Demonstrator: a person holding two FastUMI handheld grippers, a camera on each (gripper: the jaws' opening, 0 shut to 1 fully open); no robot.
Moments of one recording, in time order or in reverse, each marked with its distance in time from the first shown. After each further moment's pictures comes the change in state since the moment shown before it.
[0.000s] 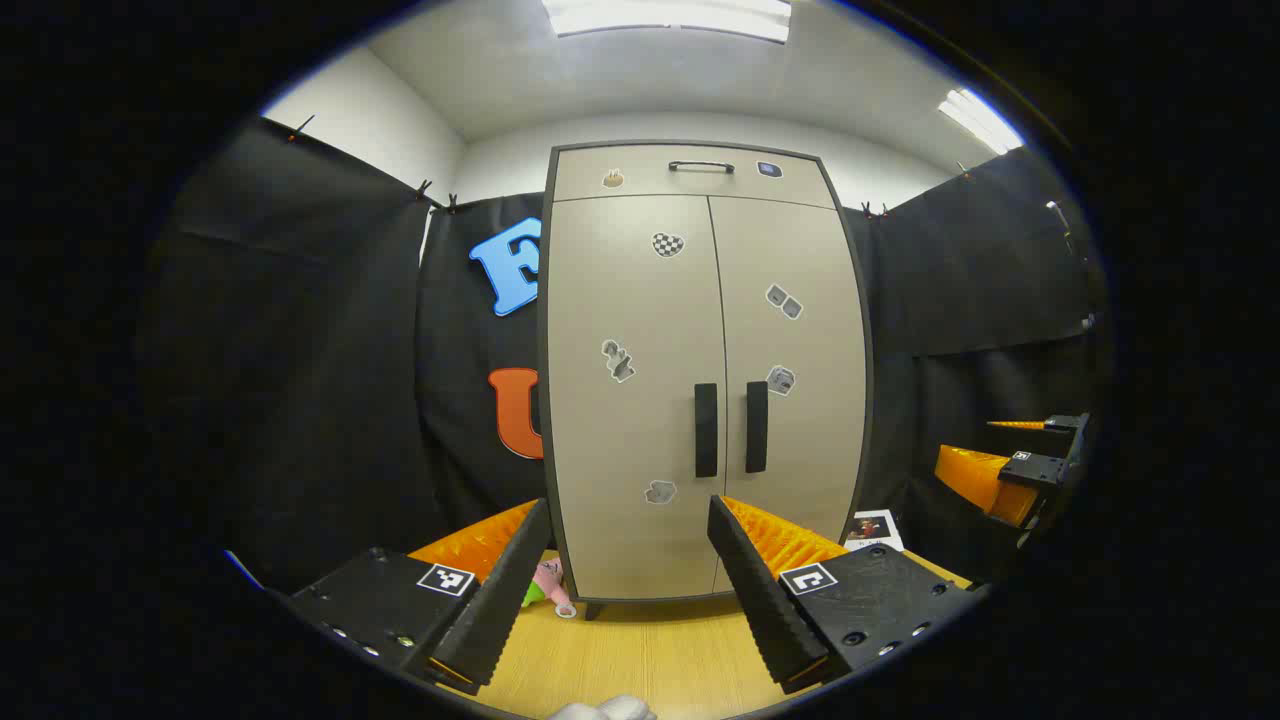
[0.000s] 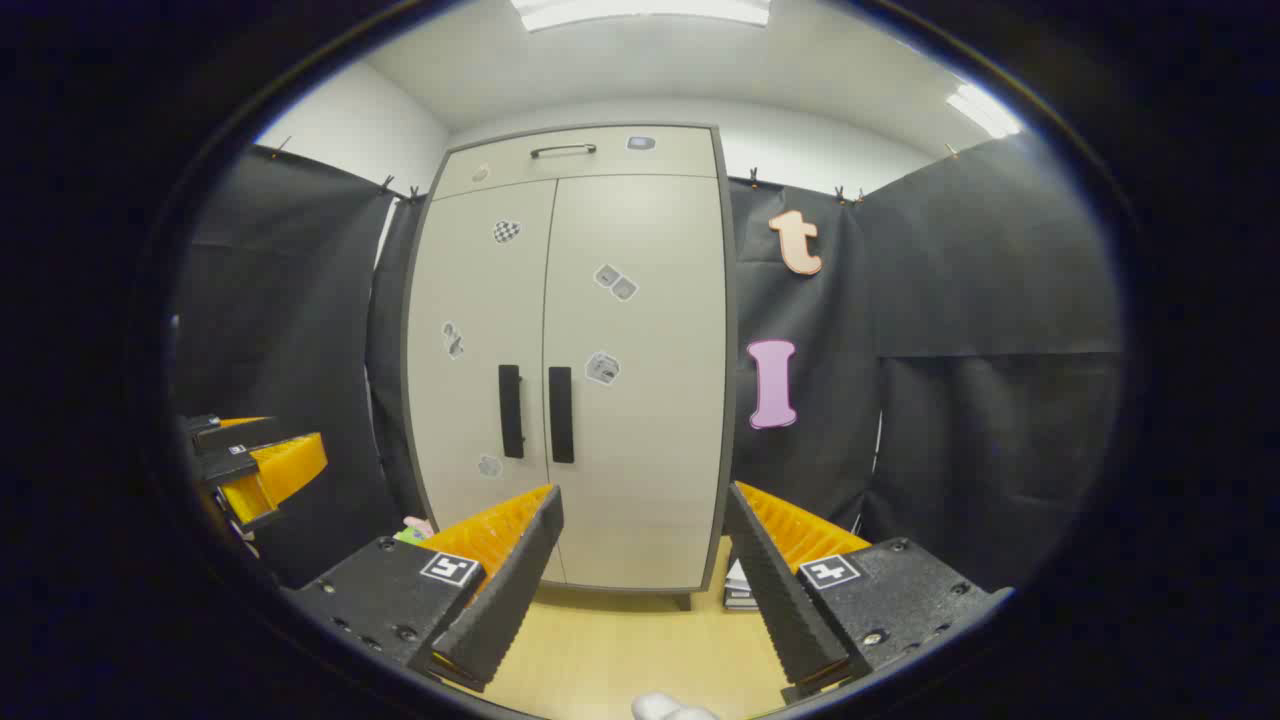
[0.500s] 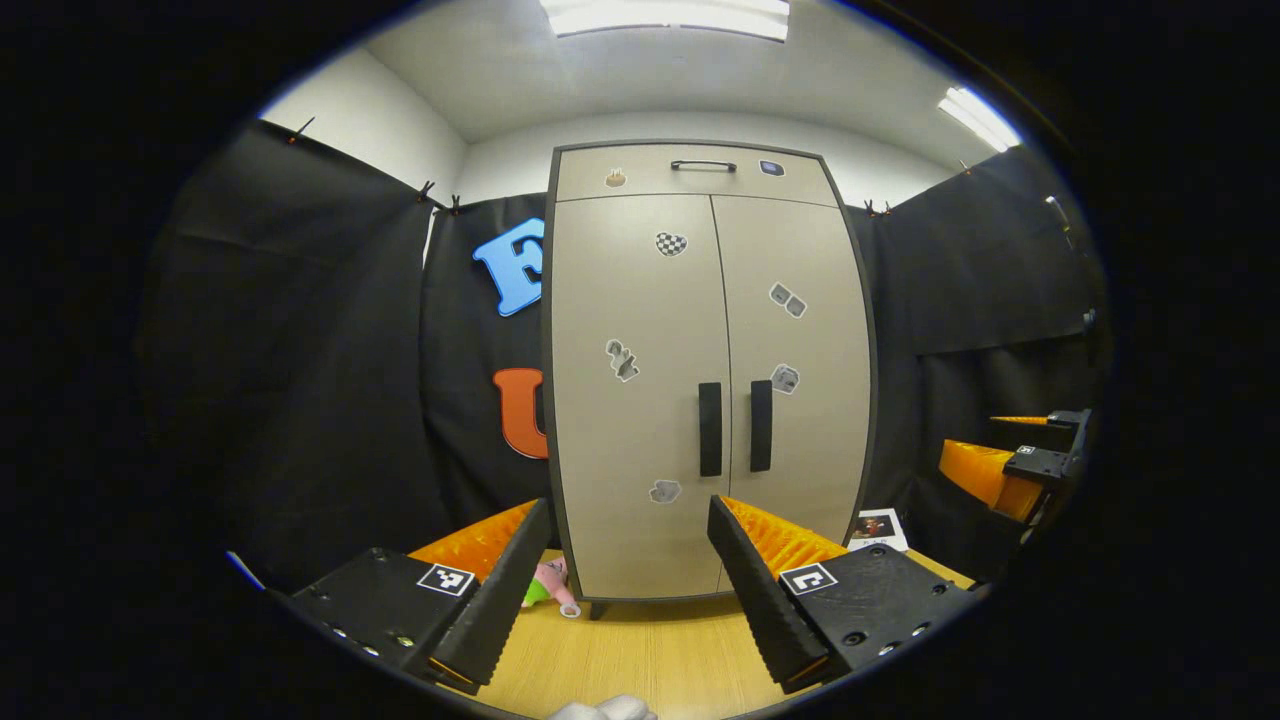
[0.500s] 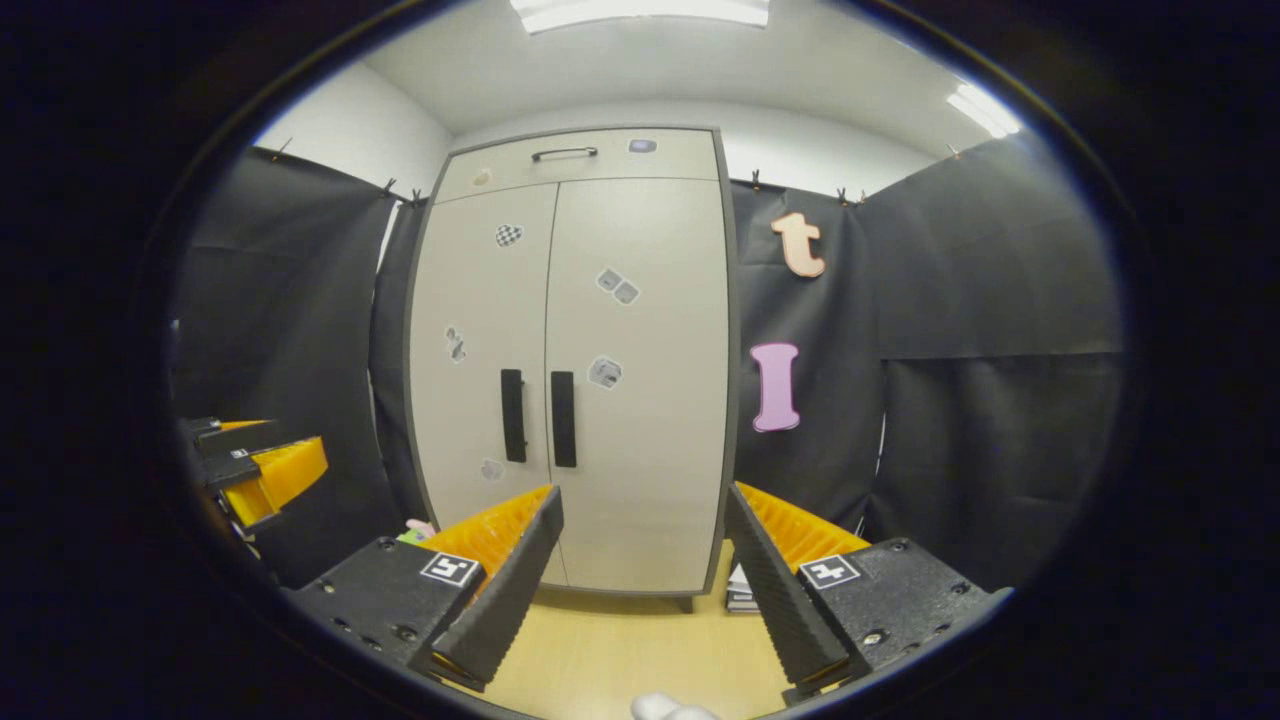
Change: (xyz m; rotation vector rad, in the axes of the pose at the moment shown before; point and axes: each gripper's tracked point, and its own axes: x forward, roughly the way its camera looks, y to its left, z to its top) left arm 0.001 0.001 -0.001 0.009 0.005 0.011; right arm 0.001 0.000 0.001 -0.003 -0.007 0.004
